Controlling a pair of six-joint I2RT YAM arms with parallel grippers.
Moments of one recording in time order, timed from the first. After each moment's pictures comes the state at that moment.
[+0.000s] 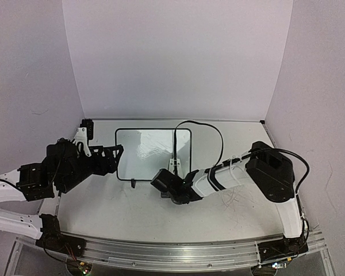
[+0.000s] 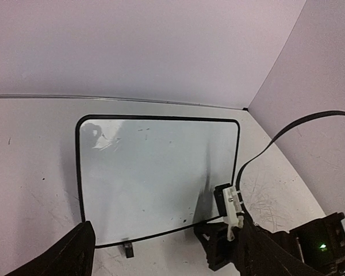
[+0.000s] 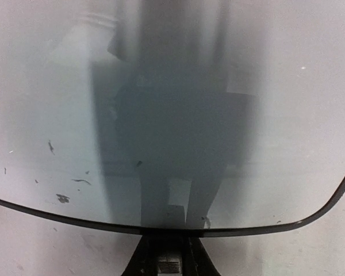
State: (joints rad) left arm -1.11 0.81 0.67 -0.14 -0.60 -0.52; right arm 1.13 2.20 1.39 -0.19 0.65 0.89
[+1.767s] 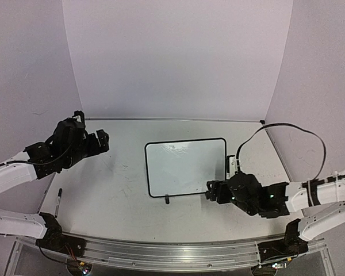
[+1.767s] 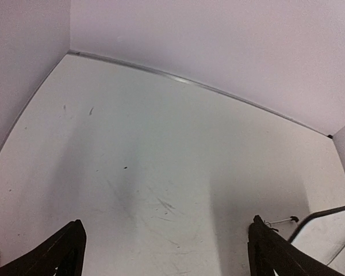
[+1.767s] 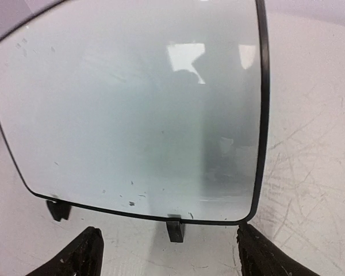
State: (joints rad) left arm -0.71 0.99 0.81 -0.34 -0.51 -0.63; right arm 1.13 1.23 0.52 0.05 0.62 0.69
